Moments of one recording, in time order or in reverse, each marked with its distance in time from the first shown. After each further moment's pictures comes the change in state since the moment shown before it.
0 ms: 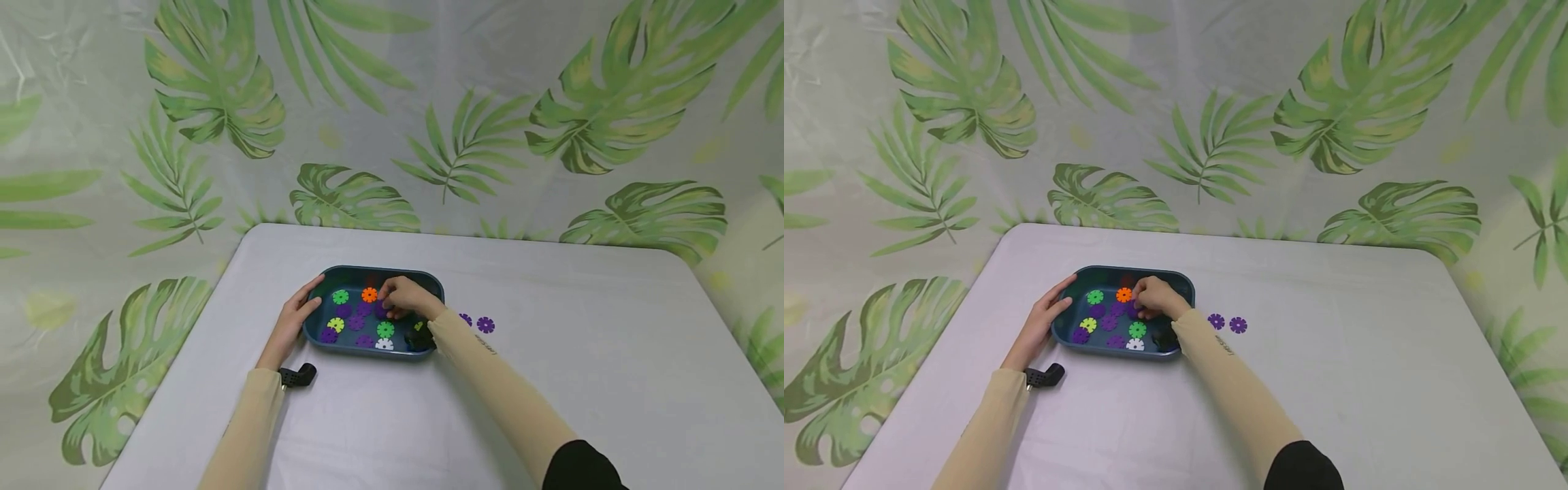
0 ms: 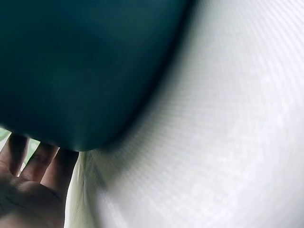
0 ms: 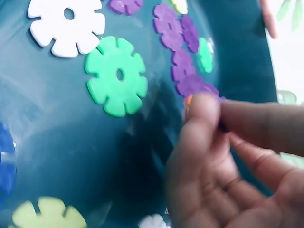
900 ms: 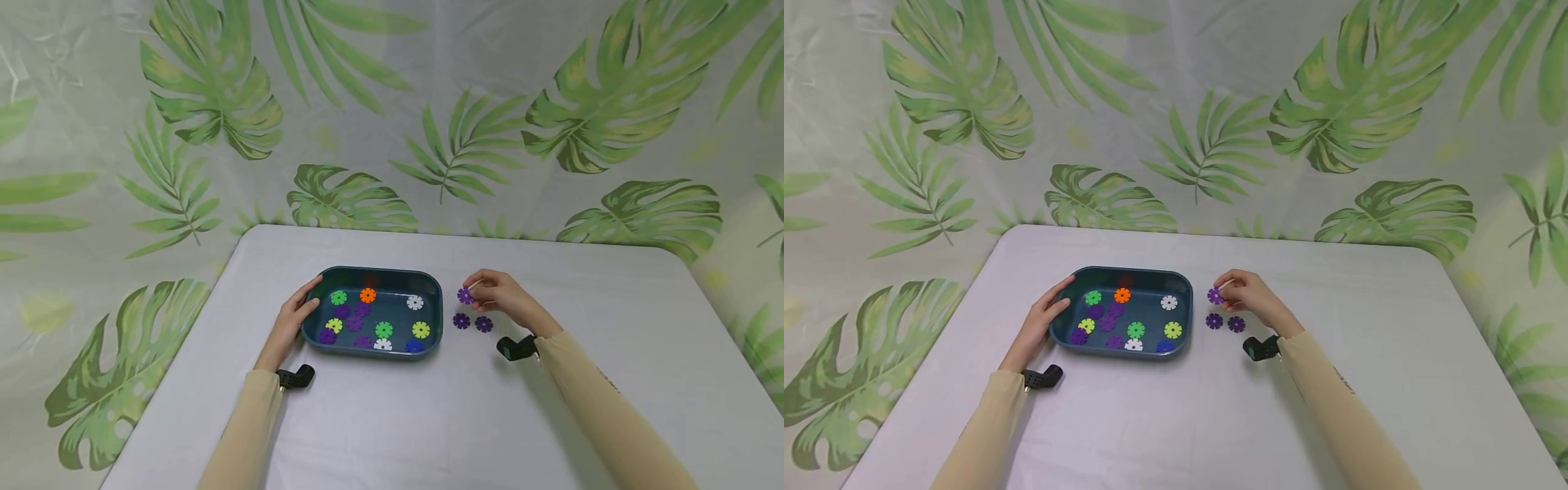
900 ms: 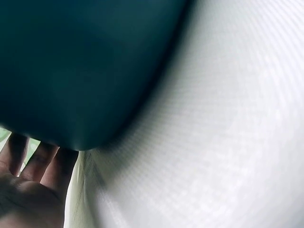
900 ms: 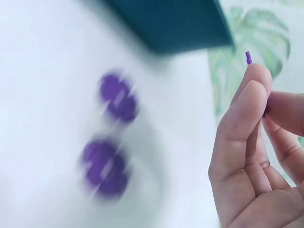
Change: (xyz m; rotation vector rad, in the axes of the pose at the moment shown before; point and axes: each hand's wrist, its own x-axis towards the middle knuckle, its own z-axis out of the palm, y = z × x) left_hand -0.010 0.029 0.005 -0.058 -0.033 -0.035; right_hand -0.088 0.083 -0.116 0.178 0.145 -0.136
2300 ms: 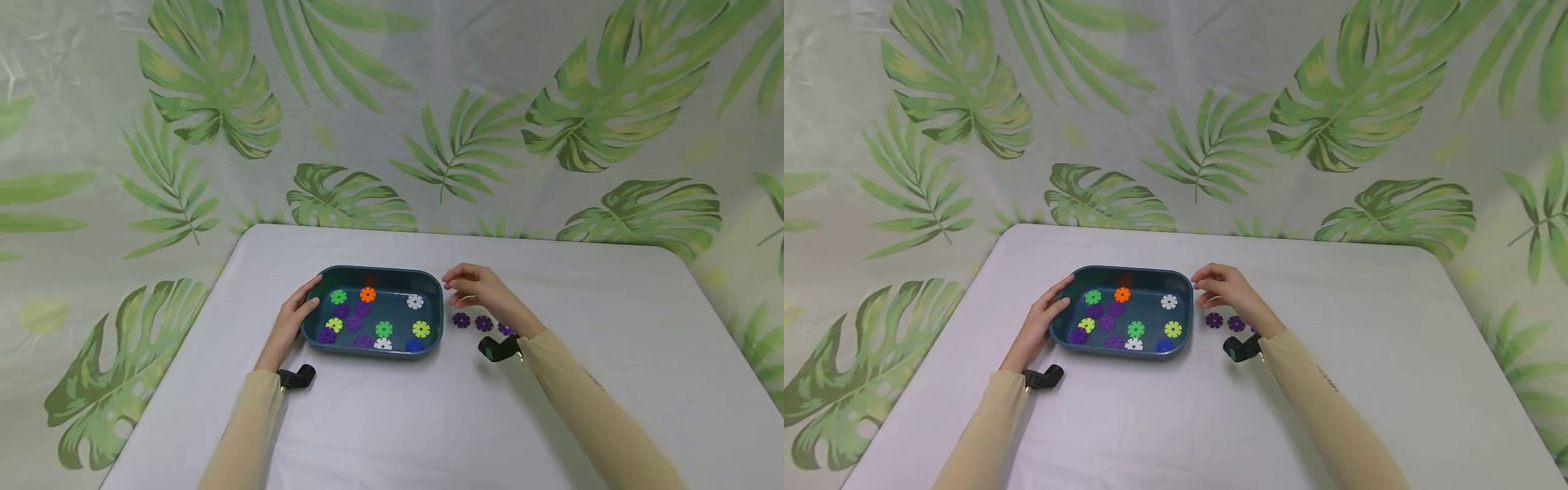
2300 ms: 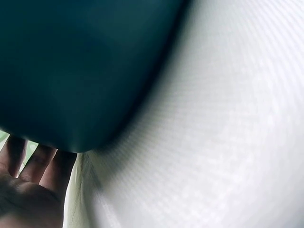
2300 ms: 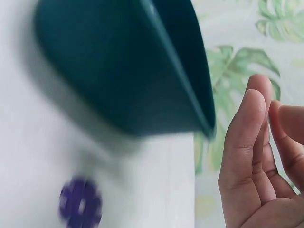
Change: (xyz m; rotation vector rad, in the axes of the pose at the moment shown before) left_hand 0.002 -0.003 0.000 -0.021 0.014 0.012; right_hand 0.005 -0.026 0.030 0.049 -0.023 -0.074
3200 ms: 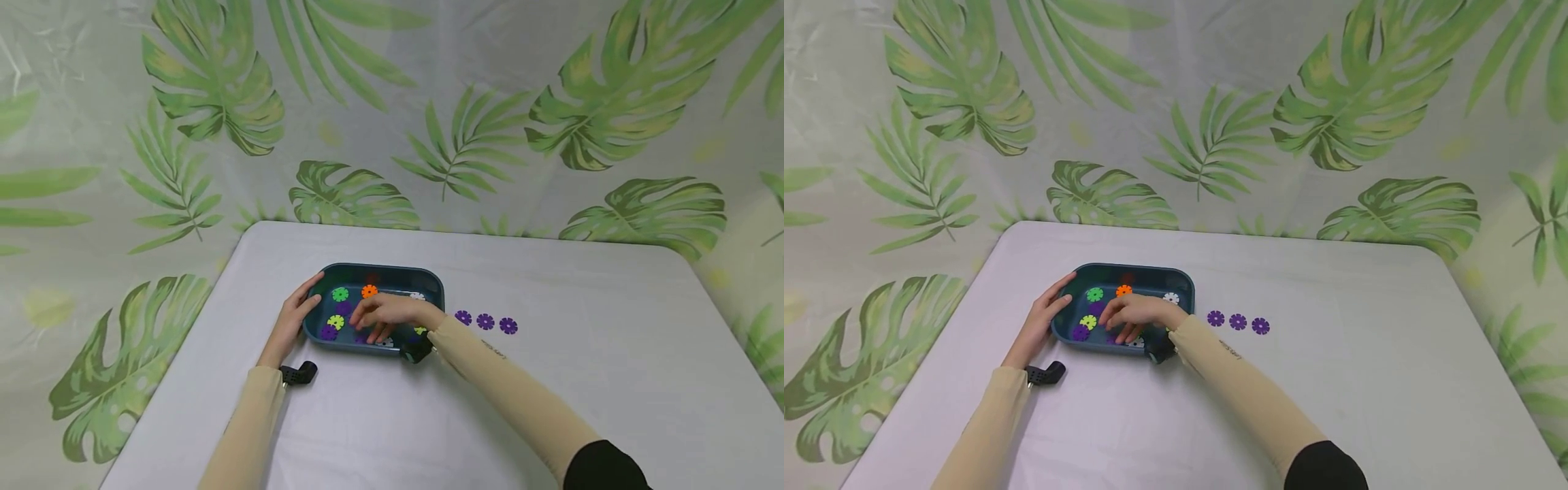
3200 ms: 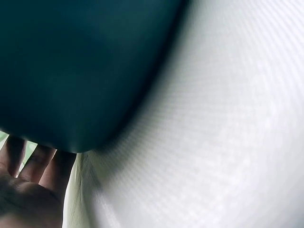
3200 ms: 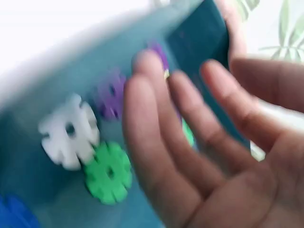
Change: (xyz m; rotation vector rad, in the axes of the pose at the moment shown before) left_hand 0.008 -0.022 -0.005 0.061 0.024 0.024; right_hand 0.057 -0.026 0.127 -0.165 -0.550 0.156
